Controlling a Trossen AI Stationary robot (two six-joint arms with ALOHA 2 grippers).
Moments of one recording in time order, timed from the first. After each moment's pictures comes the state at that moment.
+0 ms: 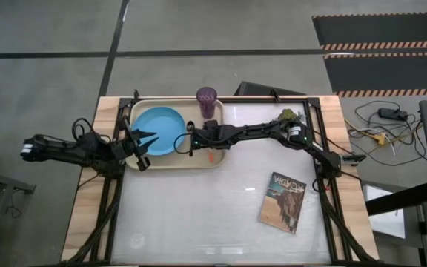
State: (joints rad) left arm -0.10 0.39 0.27 0.46 -0.30 0.74; right arm -0.16 2.34 1.84 -0.67 0.39 1.16
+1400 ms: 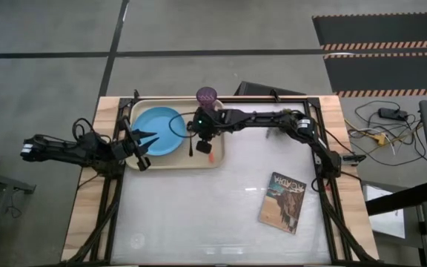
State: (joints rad) left arm -0.10 0.40 0.27 0.46 -0.30 0.75; right arm -0.27 2.25 1.83 -0.53 0.03 -0.10
